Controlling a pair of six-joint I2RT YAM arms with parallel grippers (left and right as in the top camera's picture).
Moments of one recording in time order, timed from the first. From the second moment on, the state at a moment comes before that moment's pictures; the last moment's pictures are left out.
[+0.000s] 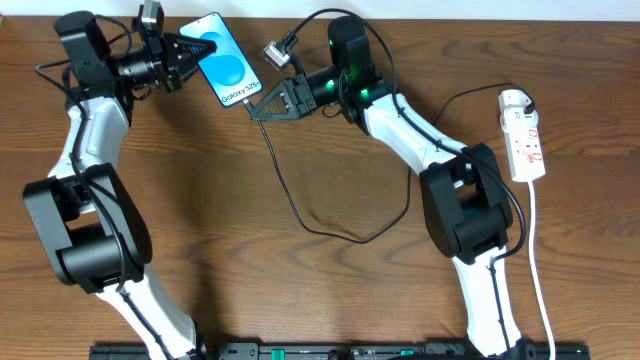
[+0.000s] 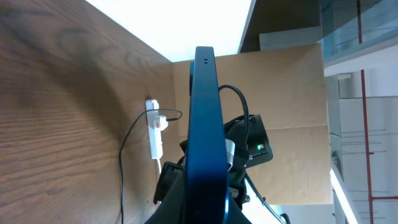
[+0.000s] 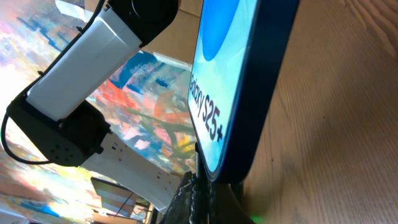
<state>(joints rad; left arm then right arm) 0.28 2.03 1.51 0.14 1.47 -1.03 0.49 2.33 1.83 0.25 -1.50 0.91</state>
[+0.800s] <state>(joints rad) 0.26 2.03 1.51 0.14 1.46 -1.03 0.49 2.33 1.83 0.26 -1.49 0.94</state>
